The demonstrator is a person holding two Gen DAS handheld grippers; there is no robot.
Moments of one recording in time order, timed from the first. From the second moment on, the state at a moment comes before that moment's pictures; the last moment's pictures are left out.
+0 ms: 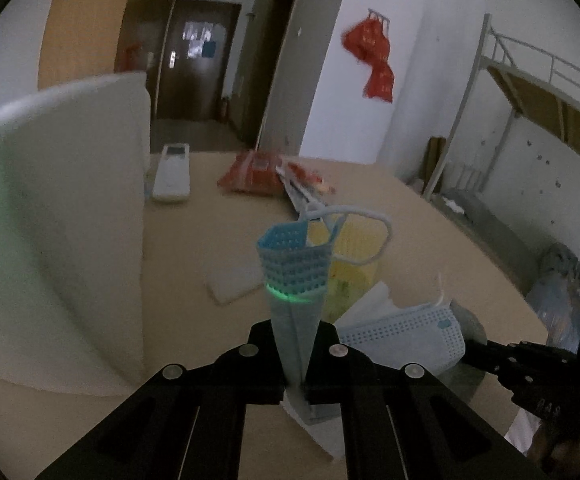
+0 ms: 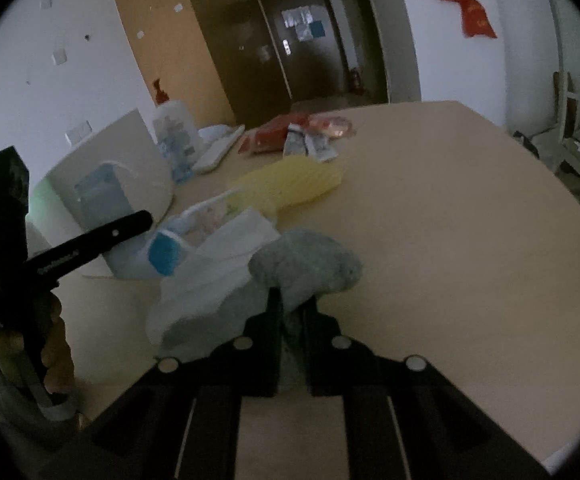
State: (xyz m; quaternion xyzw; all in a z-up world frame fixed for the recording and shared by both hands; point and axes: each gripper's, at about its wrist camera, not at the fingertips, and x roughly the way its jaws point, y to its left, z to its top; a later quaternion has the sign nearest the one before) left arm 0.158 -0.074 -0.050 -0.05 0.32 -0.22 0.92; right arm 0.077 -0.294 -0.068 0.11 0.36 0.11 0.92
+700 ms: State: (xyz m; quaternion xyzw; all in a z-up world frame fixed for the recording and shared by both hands) left arm 0.107 -0.060 0.006 -0.03 0.23 -0.20 0.95; right arm 0.041 -0.301 -0.018 0.11 0.26 0.10 0.95
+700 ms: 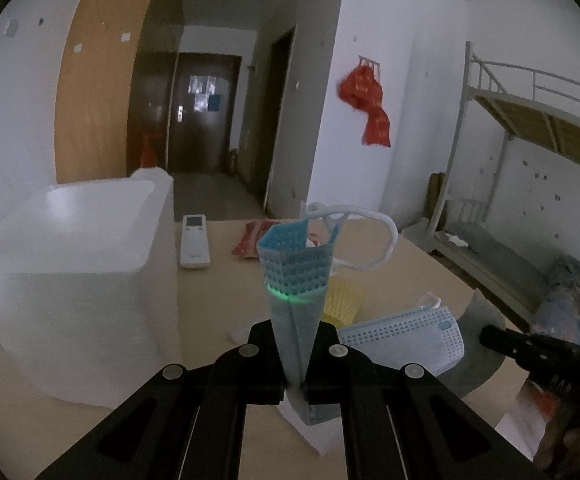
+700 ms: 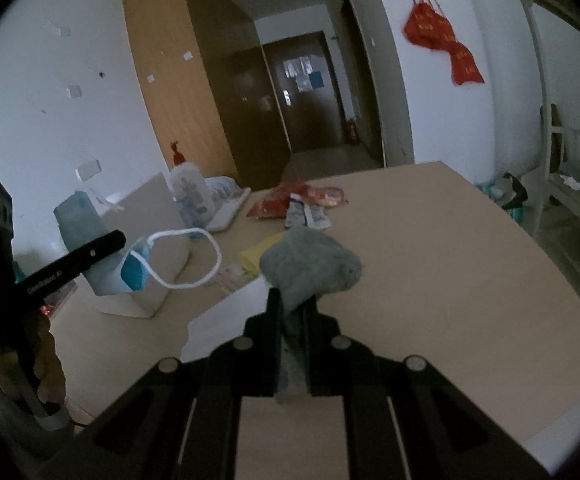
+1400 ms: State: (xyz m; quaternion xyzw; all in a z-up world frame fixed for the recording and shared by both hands) left arm 0.031 -0.032 0.035 -0.01 0.16 -0.13 0.98; right arm 0.003 -0.274 0.013 0.10 0.20 0.15 0.96
